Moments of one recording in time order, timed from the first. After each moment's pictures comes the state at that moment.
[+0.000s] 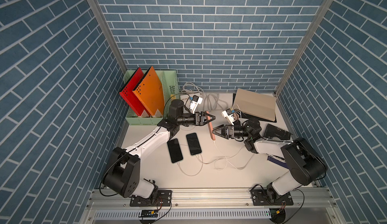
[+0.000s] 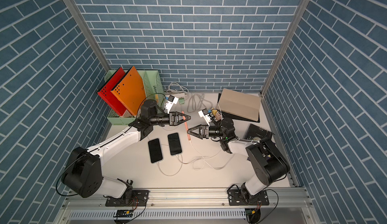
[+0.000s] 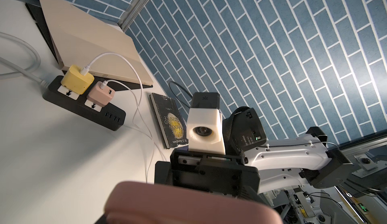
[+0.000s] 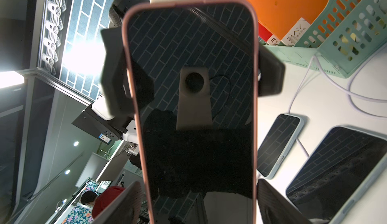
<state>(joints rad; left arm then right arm) -0.45 1.47 1.01 0.21 0.90 -0.69 0.54 1.55 0.62 1.04 -1.15 1.04</state>
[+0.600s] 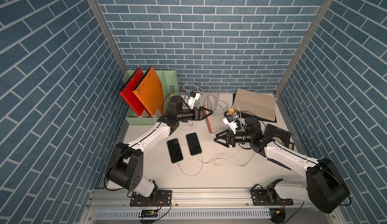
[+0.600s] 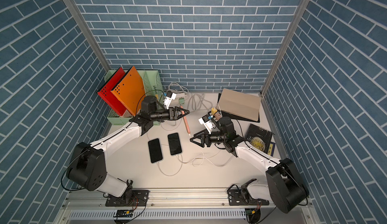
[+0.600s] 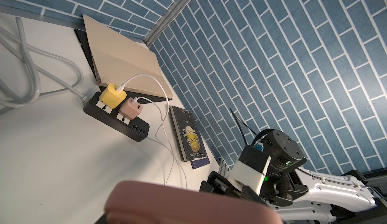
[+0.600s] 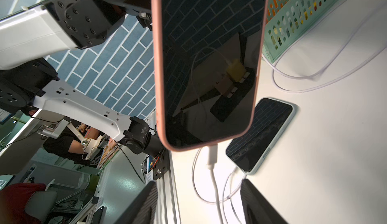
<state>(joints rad) -0.42 1.53 1.08 0.17 0.84 -0.67 0.57 1.28 0.66 0.19 -0.93 0.35</state>
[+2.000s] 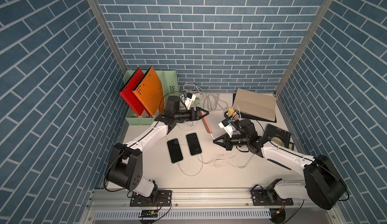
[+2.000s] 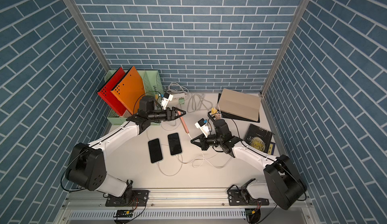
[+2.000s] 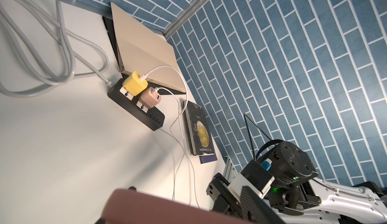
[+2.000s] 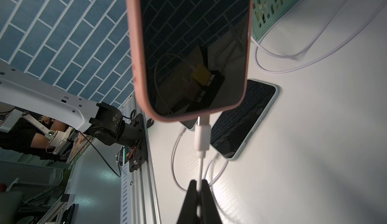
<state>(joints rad) -0.35 1.53 1.09 0.04 0.82 -0.63 0.63 1.32 0.67 0.07 -0.80 0.23</state>
